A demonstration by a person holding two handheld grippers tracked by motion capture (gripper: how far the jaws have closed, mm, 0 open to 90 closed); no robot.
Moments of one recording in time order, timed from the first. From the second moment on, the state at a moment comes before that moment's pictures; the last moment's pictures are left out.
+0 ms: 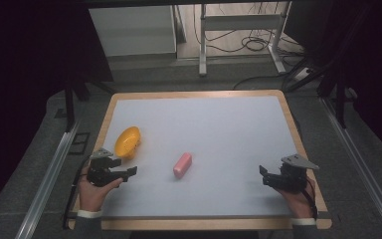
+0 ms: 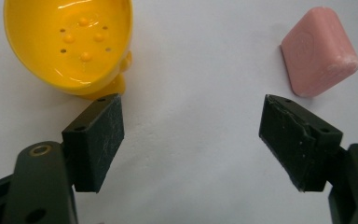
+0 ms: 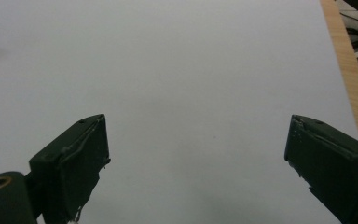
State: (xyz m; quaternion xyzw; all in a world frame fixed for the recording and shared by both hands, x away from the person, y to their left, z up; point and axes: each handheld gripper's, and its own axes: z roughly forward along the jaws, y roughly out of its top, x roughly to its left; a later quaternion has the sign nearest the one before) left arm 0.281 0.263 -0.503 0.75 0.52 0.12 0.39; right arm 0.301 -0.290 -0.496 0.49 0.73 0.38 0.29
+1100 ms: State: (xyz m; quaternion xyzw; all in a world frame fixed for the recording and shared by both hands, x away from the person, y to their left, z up) left arm 0.267 0.259 -0.470 0.74 0.53 0.16 0.39; right arm 0.302 -0.316 -0.498 0.49 0.73 0.39 0.29
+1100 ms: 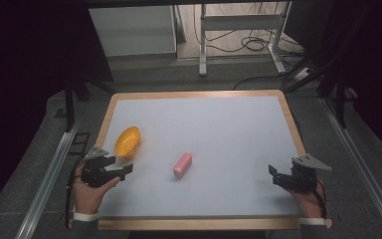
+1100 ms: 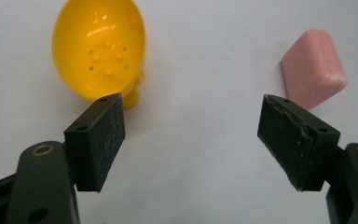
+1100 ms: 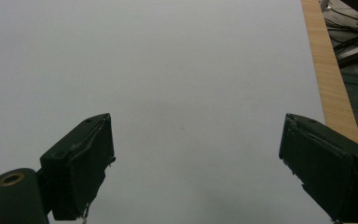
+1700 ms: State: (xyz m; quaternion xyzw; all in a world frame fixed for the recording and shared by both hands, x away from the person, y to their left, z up) left arm 0.280 0.241 -0.435 0.75 0.50 0.18 0.38; right arm 0.300 -0.315 -0.498 0.49 0.73 0.37 0.30
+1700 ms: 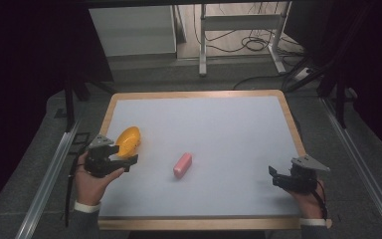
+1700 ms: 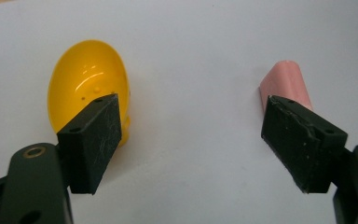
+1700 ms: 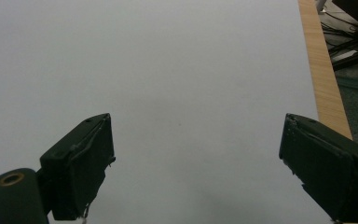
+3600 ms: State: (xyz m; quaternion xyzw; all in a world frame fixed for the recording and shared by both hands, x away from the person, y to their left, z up) left arm 0.315 0.147 -0.416 0.83 0.41 0.16 0.34; right arm 0.301 -0.317 -0.505 0.49 0.74 0.35 0.30
